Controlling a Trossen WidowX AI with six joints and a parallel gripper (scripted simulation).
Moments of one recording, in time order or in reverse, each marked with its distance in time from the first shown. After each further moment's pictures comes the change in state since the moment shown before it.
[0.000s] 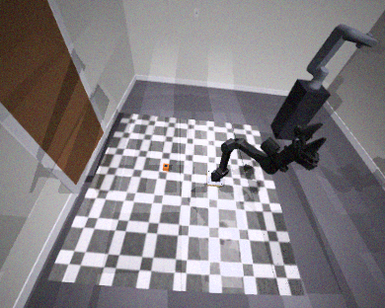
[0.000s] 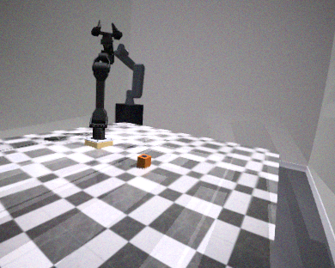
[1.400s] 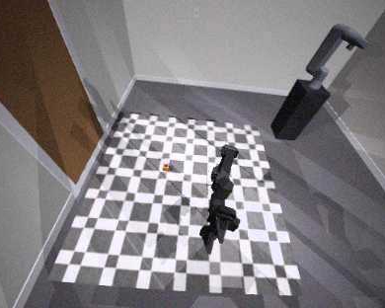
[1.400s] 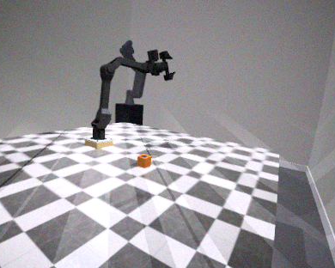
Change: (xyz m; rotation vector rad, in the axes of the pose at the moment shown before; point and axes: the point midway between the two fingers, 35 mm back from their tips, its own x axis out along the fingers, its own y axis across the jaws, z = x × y) arm -0.258 0.367 -0.134 0.186 -0.045 1.330
